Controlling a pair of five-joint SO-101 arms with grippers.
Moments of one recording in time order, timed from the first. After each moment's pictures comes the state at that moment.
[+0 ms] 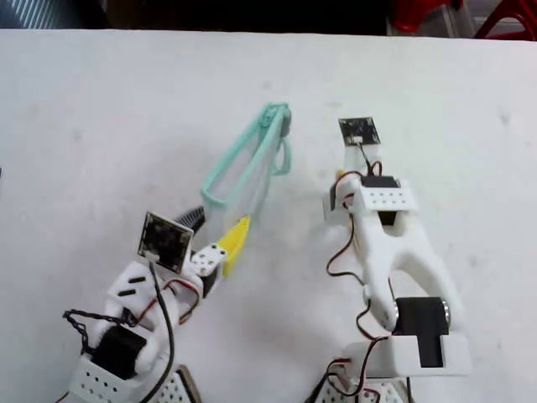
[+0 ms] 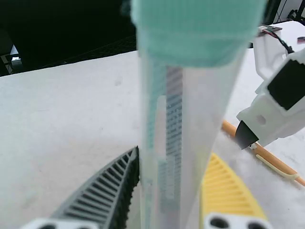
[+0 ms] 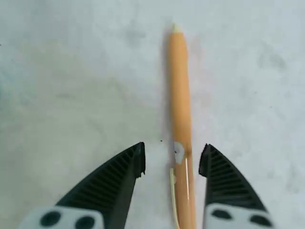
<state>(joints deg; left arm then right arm) 19.6 -103.2 89.7 41.8 3.3 -4.4 -2.4 35.9 47.6 6.7</state>
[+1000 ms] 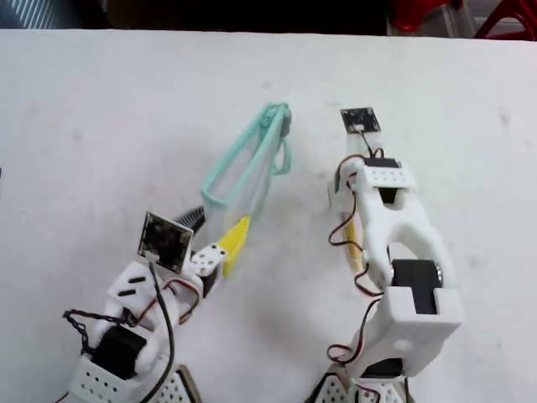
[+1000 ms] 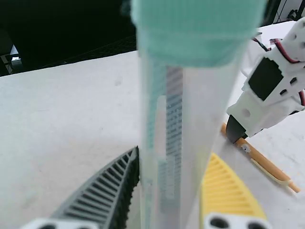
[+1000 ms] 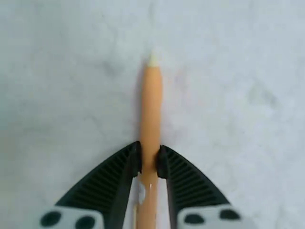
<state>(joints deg) 19.6 -103.2 89.7 41.8 3.3 -2.3 12.4 23.0 48.4 10.3</state>
